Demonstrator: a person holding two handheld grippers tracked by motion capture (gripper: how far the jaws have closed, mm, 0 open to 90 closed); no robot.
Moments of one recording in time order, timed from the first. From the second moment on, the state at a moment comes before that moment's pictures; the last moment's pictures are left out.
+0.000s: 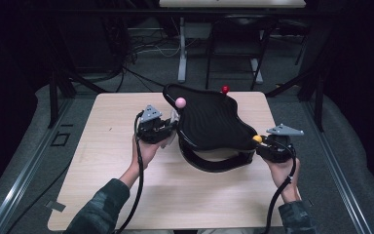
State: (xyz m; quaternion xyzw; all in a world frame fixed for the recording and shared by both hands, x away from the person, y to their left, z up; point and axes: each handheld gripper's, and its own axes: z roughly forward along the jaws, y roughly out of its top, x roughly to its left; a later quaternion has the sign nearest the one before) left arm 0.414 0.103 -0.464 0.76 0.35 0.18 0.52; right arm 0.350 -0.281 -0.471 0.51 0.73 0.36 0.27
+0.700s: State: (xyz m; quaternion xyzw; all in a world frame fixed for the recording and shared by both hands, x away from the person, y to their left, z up) left arm 0.413 0.097 -0.524 0.78 0.37 0.15 0.48; right arm 0.350 -0.281 -0.471 0.51 0.74 0.36 0.27
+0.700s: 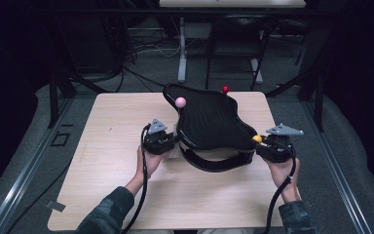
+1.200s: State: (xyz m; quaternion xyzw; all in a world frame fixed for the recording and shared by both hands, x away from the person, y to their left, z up) left arm 0.418 0.090 -0.569 0.80 0.39 0.13 0.44; right arm 0.350 -0.281 -0.471 0.51 0.74 0.36 0.27
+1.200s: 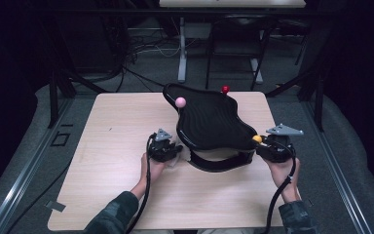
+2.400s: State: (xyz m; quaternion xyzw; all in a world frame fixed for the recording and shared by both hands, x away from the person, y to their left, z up) left arm 0.414 0.103 -0.493 0.77 0.36 0.17 0.49; right arm 0.350 -0.280 -0.471 0.51 0.74 0.36 0.27
